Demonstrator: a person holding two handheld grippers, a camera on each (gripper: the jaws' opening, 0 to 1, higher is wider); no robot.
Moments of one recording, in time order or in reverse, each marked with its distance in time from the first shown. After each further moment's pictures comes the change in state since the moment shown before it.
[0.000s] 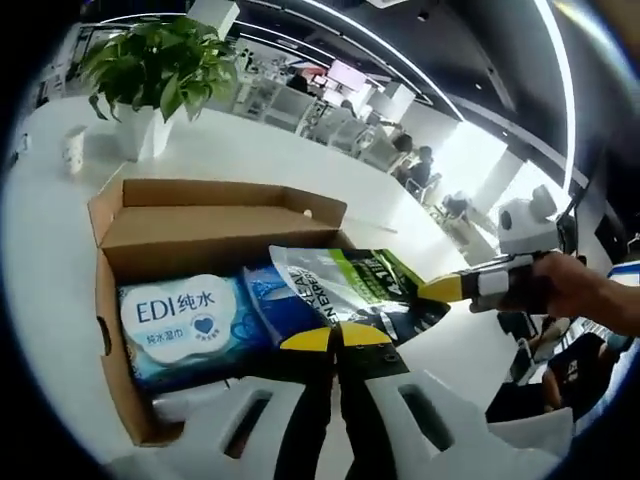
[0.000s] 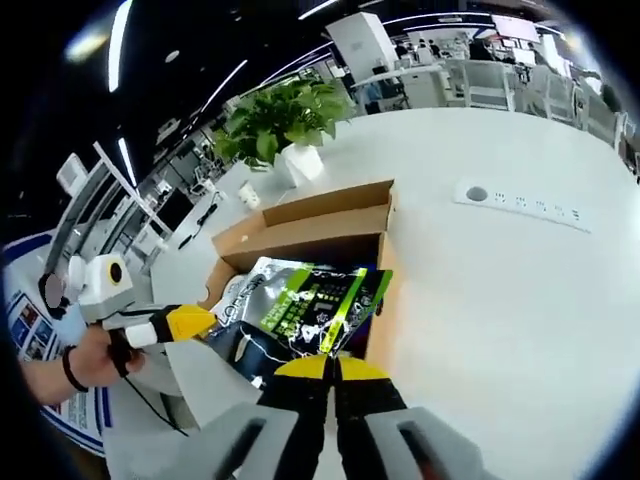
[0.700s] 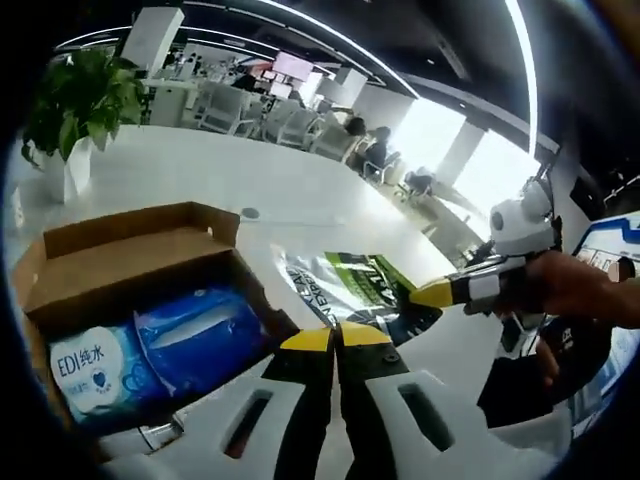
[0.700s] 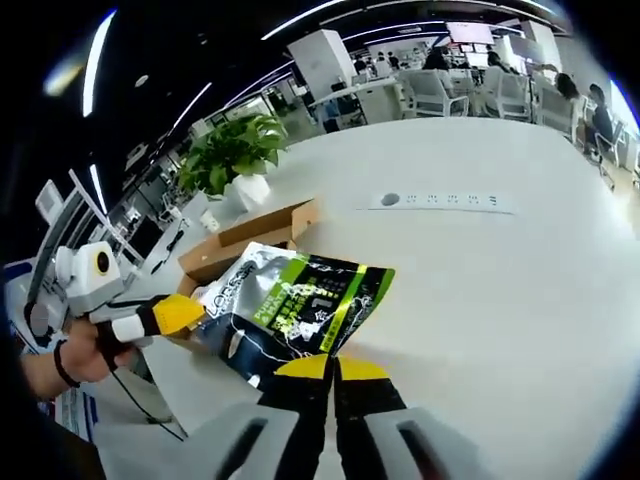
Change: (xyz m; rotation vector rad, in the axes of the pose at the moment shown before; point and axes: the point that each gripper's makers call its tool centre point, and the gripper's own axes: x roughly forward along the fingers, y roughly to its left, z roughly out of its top) left arm 0.067 -0.108 -0.001 0.156 0.060 -0.152; right arm -0.083 -0.086 -0.023 0.102 -0.087 -0.141
